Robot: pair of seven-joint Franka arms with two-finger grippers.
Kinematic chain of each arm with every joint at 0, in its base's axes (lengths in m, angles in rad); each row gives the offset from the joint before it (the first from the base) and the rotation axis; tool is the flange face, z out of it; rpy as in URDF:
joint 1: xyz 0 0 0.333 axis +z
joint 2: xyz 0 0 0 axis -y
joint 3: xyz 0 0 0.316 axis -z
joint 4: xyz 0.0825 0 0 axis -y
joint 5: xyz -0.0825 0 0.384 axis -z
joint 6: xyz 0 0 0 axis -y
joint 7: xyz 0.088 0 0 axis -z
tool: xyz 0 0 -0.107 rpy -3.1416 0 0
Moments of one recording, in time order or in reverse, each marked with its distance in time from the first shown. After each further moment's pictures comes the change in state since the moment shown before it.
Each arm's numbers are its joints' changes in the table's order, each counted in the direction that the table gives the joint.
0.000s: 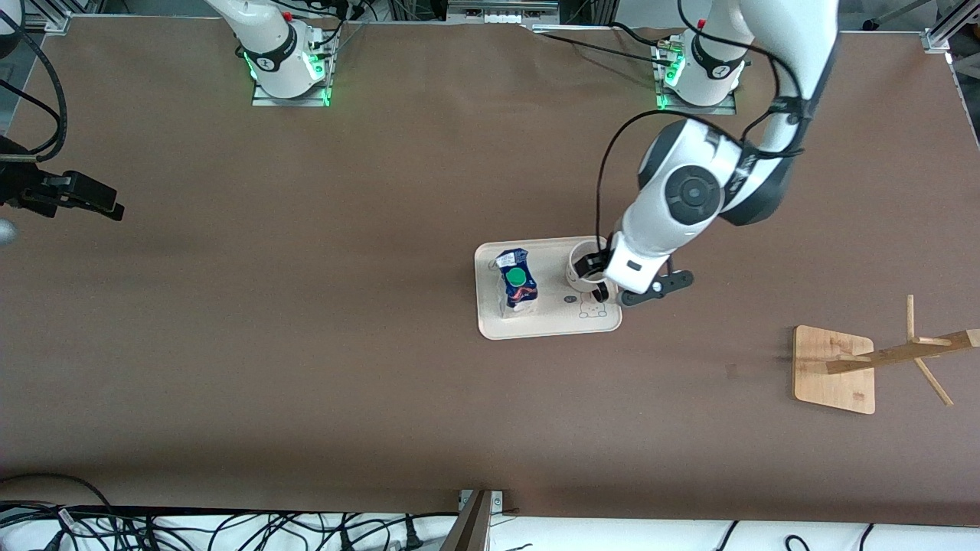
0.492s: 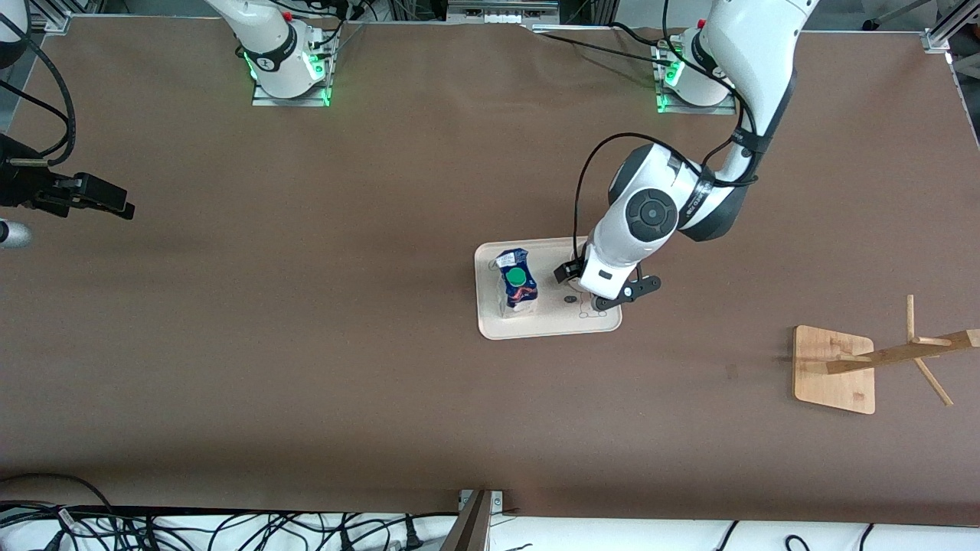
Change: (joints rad) left arm -0.018 -0.094 0.014 -0.021 0.000 0.097 -0.038; right arm 0.002 -0.011 0.000 -0.001 -0.027 -0.017 0.000
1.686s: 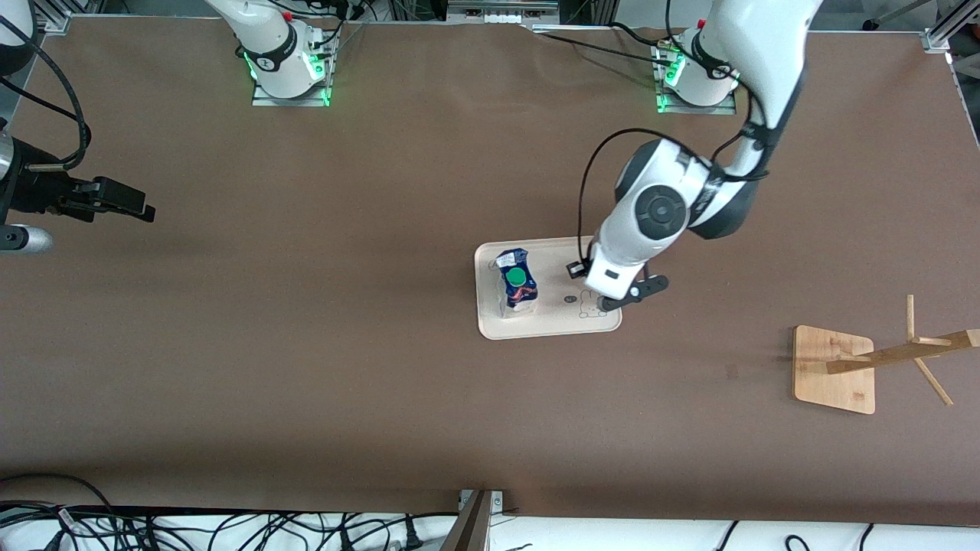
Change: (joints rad) left arm 0.065 0.103 -0.003 0.029 -0.002 -0.122 0.060; right arm 0.004 -0.015 -0.008 -0.001 -0.063 0.002 0.001
